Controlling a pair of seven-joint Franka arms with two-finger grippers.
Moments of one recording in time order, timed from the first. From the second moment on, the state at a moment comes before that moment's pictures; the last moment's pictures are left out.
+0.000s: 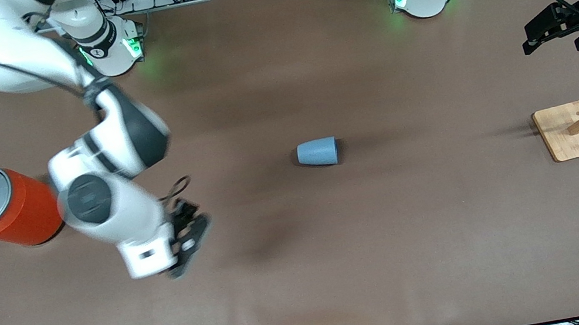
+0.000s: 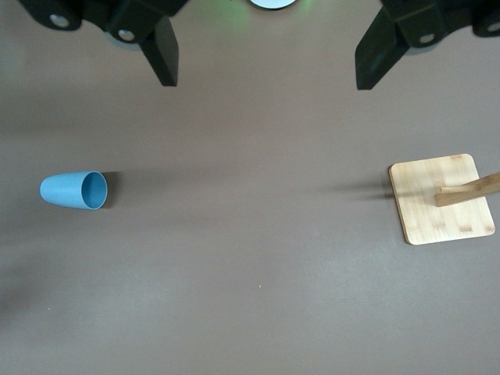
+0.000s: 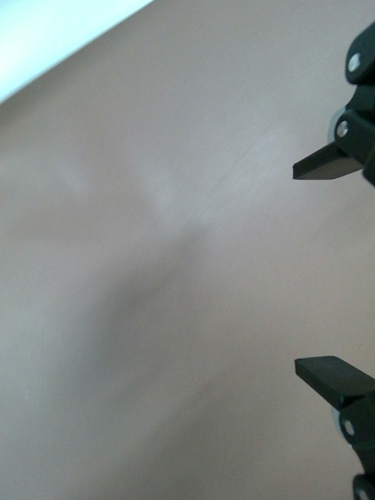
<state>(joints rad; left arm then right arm) 0.01 0.01 -0.07 -1.50 -0.09 1.46 -0.01 0.03 0.73 0.46 -1.12 -0.31 1.82 -0.46</state>
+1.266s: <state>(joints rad) 0.01 0.01 -0.07 -1.50 -0.09 1.46 -0.01 0.03 0.28 0.08 -1.17 0.05 1.35 0.34</state>
